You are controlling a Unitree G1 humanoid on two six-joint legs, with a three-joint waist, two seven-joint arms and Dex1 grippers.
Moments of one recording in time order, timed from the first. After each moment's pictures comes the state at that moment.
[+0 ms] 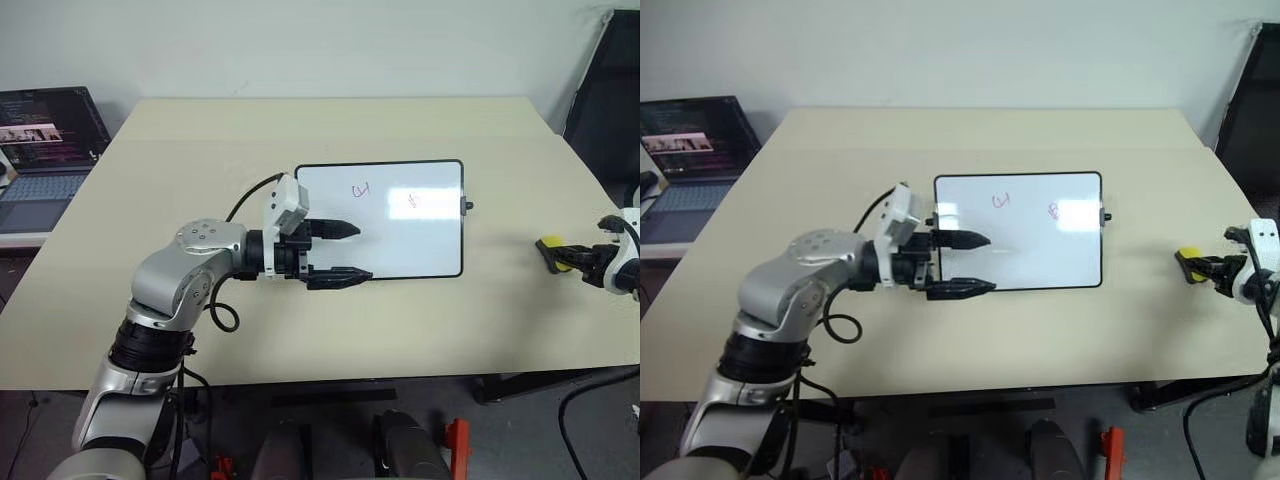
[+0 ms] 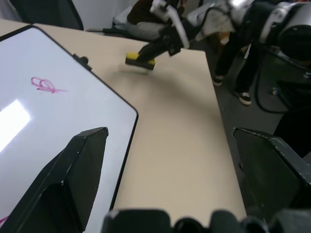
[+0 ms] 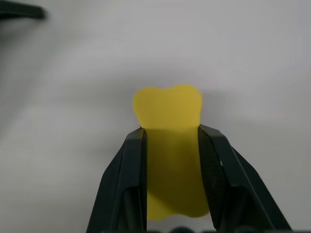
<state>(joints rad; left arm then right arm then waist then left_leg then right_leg) -0.63 0.60 -0.11 -0.18 -0.57 0.68 -1.08 -0.55 -0.86 -0.30 0.50 0.33 0.65 0.84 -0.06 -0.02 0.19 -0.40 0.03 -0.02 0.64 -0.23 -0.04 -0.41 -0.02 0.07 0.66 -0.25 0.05</state>
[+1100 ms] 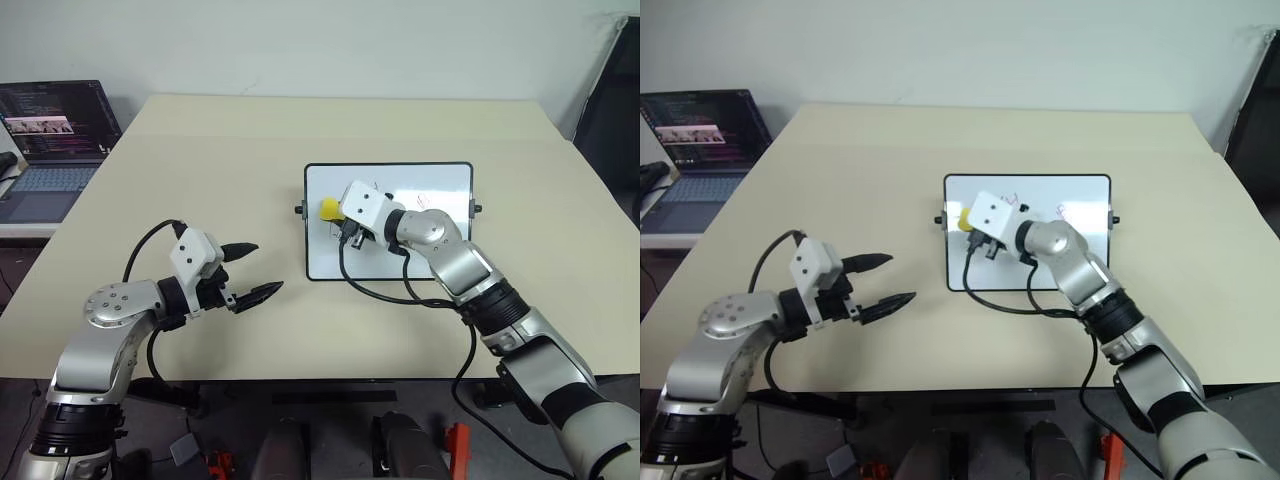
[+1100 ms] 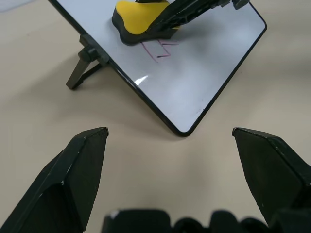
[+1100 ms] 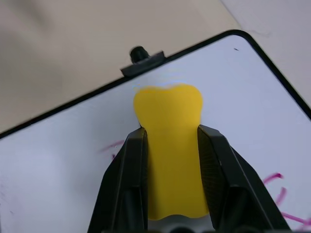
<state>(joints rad) -0.18 0.72 0.13 -0.19 -0.40 0.35 -0.93 -0.90 -0.34 0.46 0.27 -0.12 0.31 0.57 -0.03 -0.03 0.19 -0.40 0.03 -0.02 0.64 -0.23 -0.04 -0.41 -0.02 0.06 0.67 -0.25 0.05</state>
